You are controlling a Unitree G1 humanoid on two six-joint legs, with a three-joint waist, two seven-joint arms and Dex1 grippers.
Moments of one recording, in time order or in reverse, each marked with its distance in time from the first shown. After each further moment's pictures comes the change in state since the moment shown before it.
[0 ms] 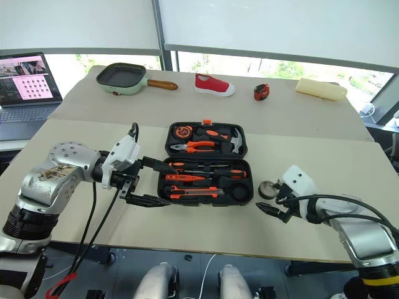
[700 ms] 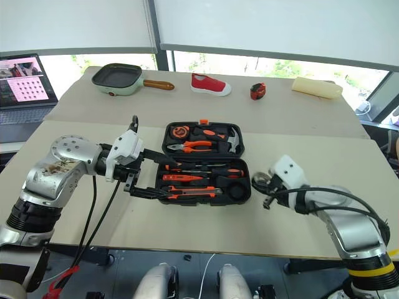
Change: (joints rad) left arm -0.052 -0.007 -0.040 0.071 0.052 -0.087 0.000; right arm -0.139 0.095 -0.034 -0.170 0.073 0.101 -0.008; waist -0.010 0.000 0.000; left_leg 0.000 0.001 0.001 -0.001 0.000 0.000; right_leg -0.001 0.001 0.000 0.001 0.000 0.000
